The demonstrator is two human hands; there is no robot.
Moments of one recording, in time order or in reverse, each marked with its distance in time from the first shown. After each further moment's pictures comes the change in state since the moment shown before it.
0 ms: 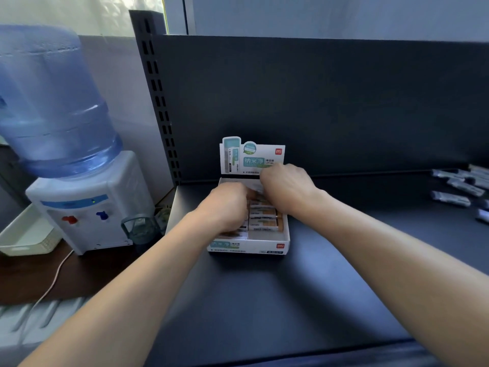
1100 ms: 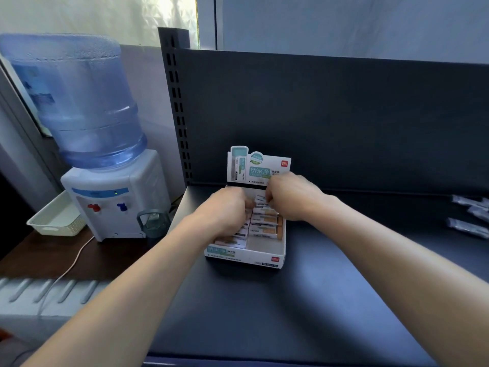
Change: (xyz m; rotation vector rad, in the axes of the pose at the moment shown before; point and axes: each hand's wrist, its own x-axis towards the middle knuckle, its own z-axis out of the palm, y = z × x) left_hand -0.012 0.007 -0.005 -0.018 0.041 -0.102; right_hand 0.002 0.018 -0.005 0.185 -0.130 -0.080
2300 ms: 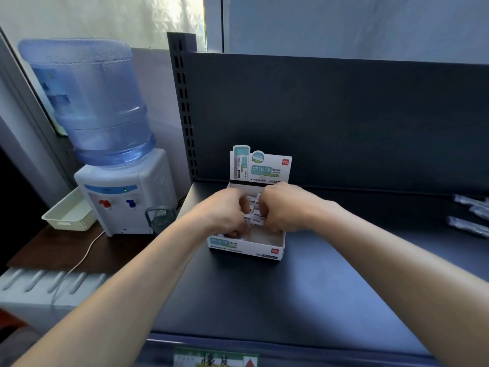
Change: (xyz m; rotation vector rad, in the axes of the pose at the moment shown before) left_hand -0.017 -0.001 0.000 -0.324 -0.109 -0.149; right_hand -0.029 -0.015 -0.004 -0.021 -0.092 -0.161
